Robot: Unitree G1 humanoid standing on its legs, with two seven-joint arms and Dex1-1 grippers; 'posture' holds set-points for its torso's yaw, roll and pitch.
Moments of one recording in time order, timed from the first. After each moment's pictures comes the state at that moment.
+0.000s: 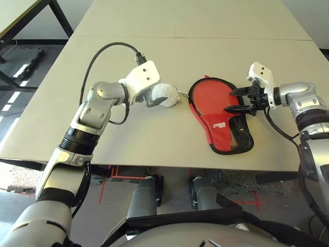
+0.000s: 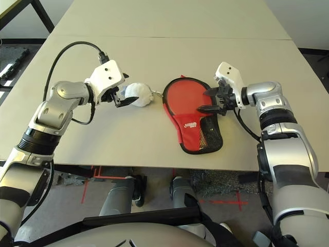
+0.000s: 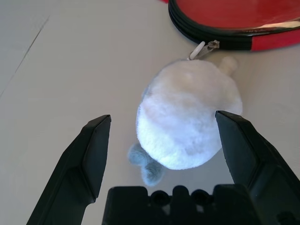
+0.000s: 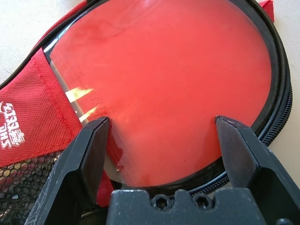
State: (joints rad) left arm -0.73 0.52 -0.28 0.20 0.05 0.34 -0.85; right arm -0.93 -0.64 0.13 1.08 -0.02 -0.02 1.34
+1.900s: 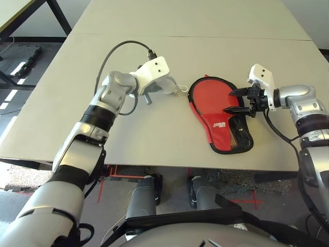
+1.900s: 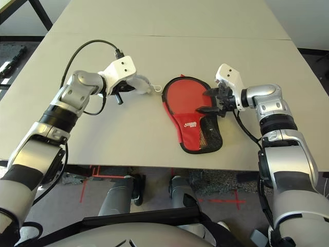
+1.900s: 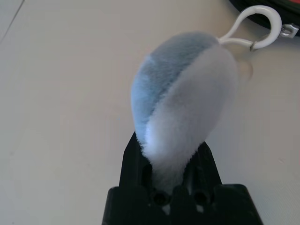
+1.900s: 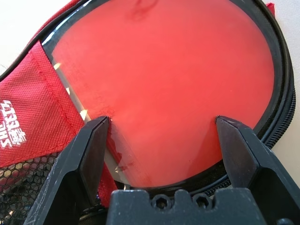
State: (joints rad) left arm -1.09 0.34 -0.35 0.84 0.17 0.25 -0.73; right arm -0.85 -0.64 0.10 0.94 -0.01 0.01 1.32
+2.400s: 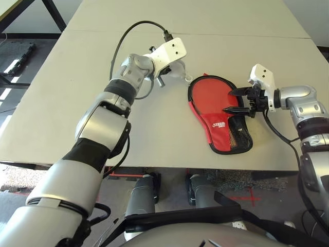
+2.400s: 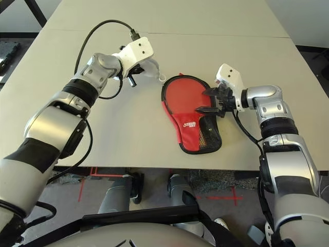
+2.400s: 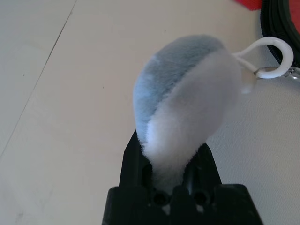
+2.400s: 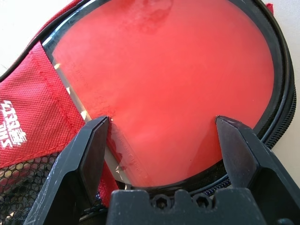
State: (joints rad) left arm -1.35 0.19 -0.34 1.28 0.25 0.05 -0.57; right arm -0.77 -0.65 0.08 0.80 0.03 0.06 1.31
